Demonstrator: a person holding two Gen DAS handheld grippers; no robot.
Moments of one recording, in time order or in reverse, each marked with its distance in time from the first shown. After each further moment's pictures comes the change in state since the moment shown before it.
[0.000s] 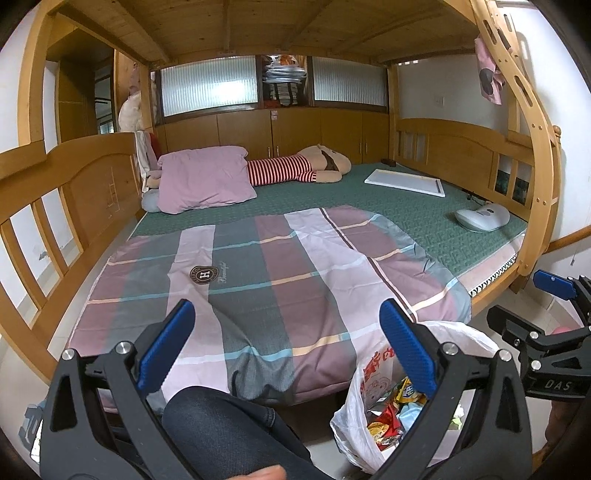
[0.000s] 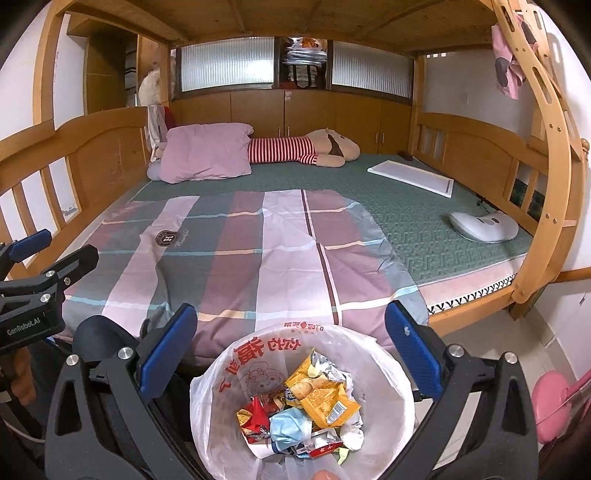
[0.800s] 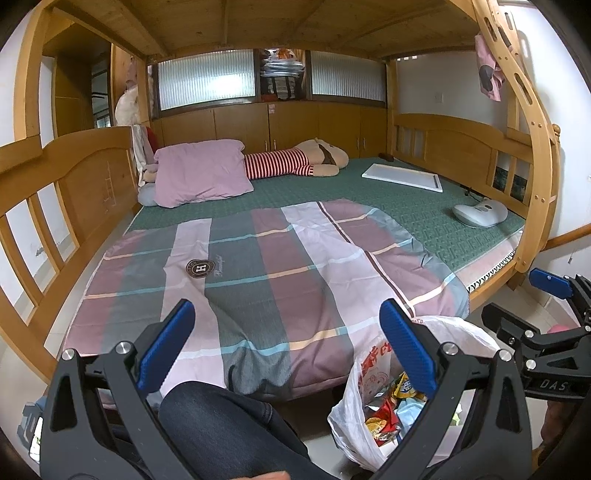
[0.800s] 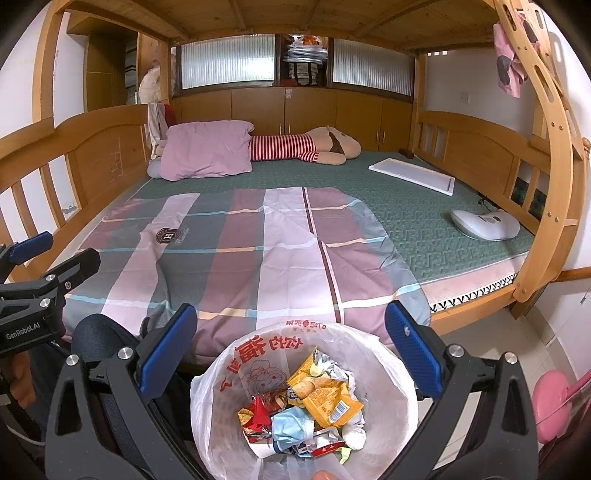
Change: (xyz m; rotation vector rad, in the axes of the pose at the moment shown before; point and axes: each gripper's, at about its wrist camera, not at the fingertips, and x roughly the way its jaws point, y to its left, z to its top) left arm 0.004 -0.002 -0.004 -0.003 0.025 -0.013; right arm 0.003 0.003 -0.002 0.003 0.008 0.000
